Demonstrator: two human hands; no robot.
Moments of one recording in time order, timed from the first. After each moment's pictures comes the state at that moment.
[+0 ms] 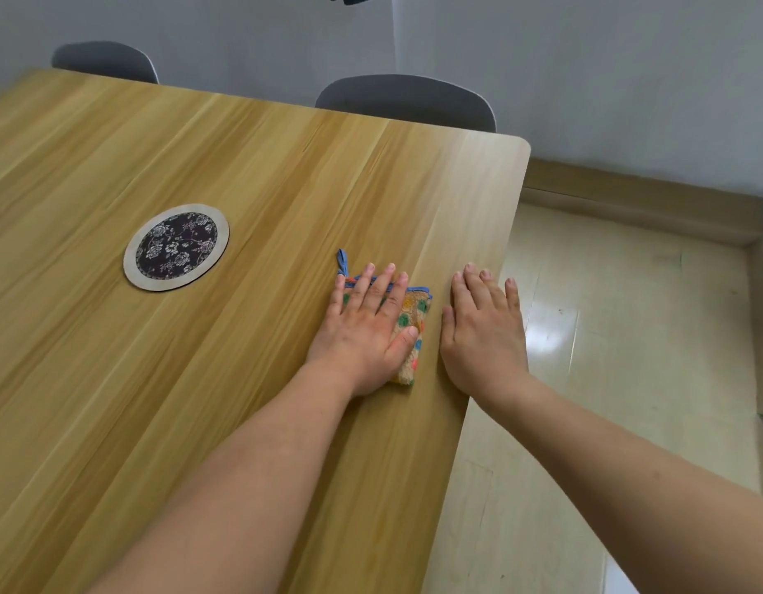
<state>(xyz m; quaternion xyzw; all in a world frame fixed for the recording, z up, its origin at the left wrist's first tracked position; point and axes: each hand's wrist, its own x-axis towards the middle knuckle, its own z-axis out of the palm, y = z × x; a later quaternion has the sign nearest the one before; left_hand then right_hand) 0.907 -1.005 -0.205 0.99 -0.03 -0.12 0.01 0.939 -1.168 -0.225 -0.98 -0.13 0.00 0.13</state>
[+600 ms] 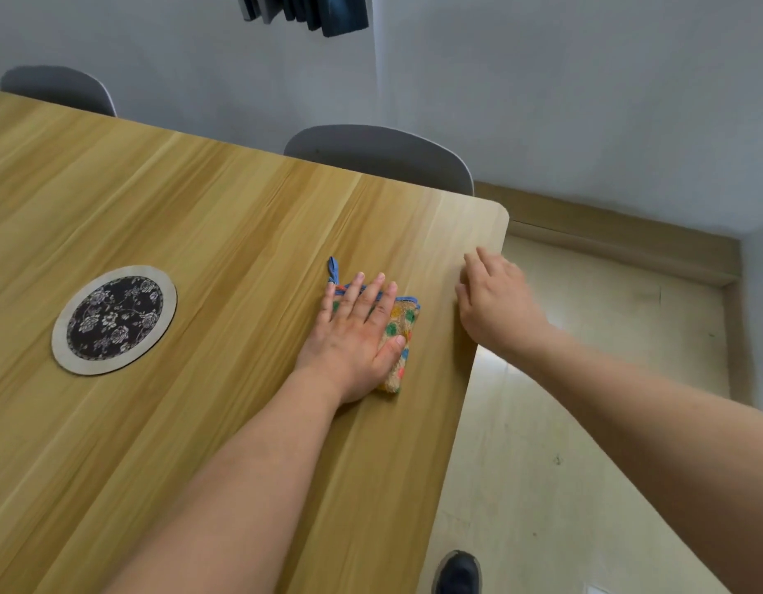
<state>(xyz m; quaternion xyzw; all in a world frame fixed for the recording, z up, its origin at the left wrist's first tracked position) 1.020 -1.010 -0.204 0.99 -0.04 -0.12 0.01 1.107 -1.204 -0.193 -0.98 -0.17 0.04 0.11</state>
